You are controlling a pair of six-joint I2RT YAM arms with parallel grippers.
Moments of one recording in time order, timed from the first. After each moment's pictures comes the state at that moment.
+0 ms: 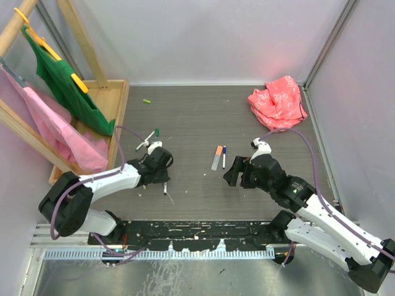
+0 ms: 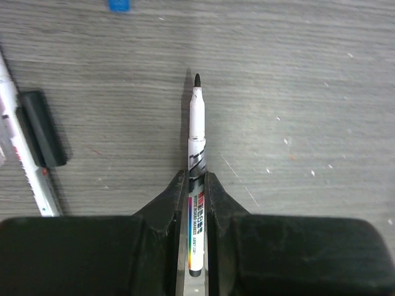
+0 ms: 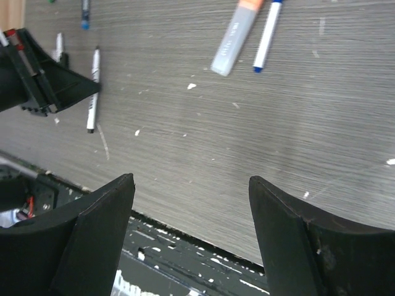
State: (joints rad) left arm -0.70 1.40 0.67 -0.31 -0.29 -0.78; right arm 0.76 0.68 0.67 -0.64 0.16 0.73
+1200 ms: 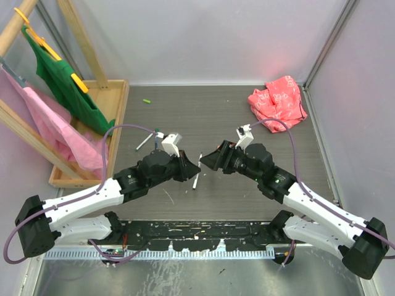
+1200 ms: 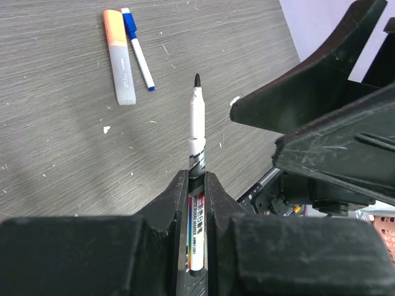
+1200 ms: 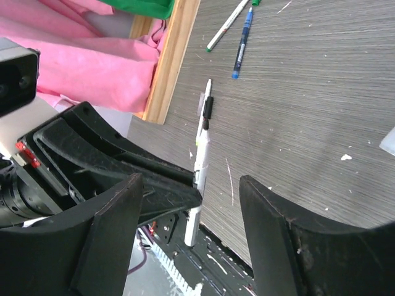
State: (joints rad) left arm -0.98 1.07 0.72 -0.03 -0.09 -0.76; right arm 0.76 0.88 0.64 -0.05 -0.10 0.89
